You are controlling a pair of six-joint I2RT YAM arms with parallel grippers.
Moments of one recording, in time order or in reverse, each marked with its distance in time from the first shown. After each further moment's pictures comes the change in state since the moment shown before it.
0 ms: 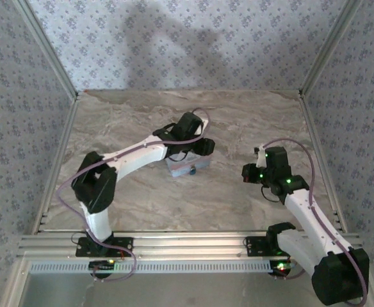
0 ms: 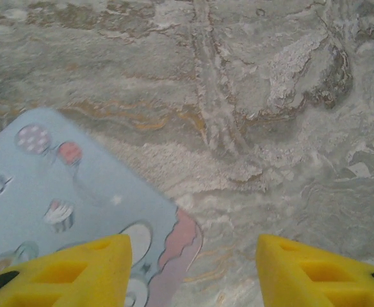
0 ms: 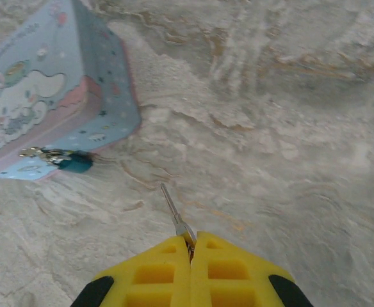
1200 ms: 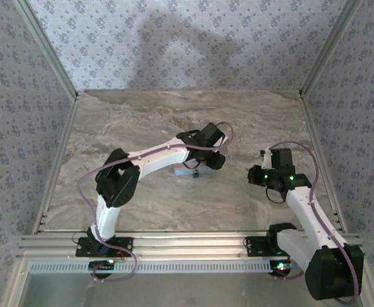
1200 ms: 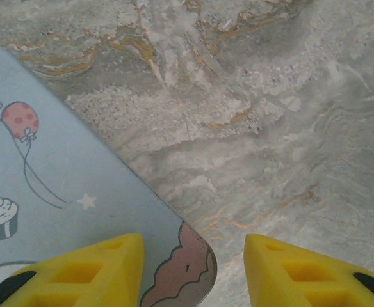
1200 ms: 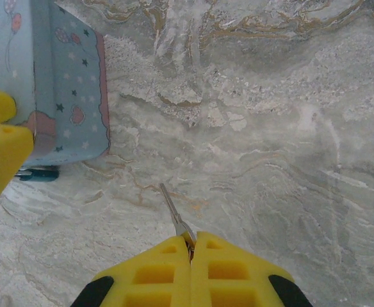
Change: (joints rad) left arm -0.117 0.171 0.154 -0.195 -0.031 0.115; right arm -0.104 0.040 0.000 -0.069 -0.027 -0.030
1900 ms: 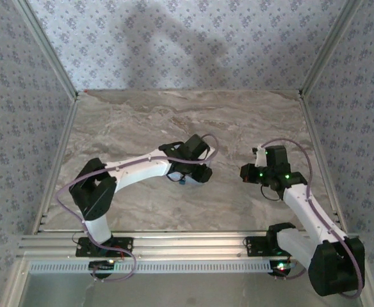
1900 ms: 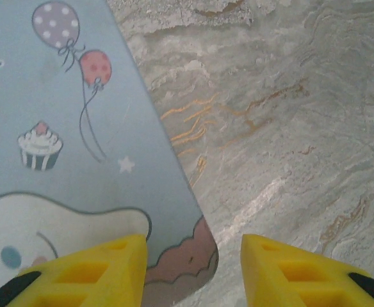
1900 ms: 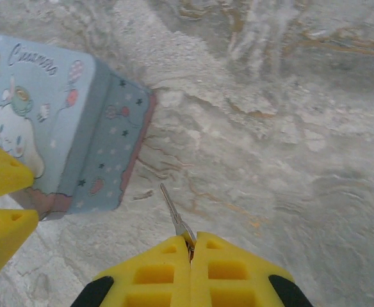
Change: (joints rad) left arm -0.011 -0.262 -0.334 0.048 0.037 -0.023; right arm 0.085 0.042 0.000 0.111 -0.095 -0.006
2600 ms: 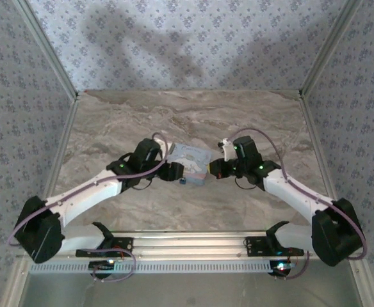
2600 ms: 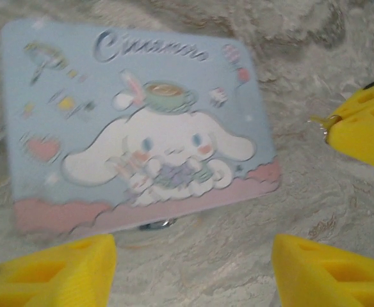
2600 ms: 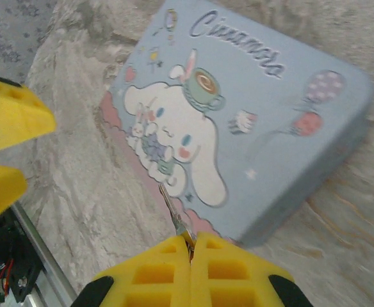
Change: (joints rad) left arm 0.221 -0.552 -0.520 0.259 0.073 -0.162; right arm 0.334 0.279 0.138 0.267 -0.077 0.064
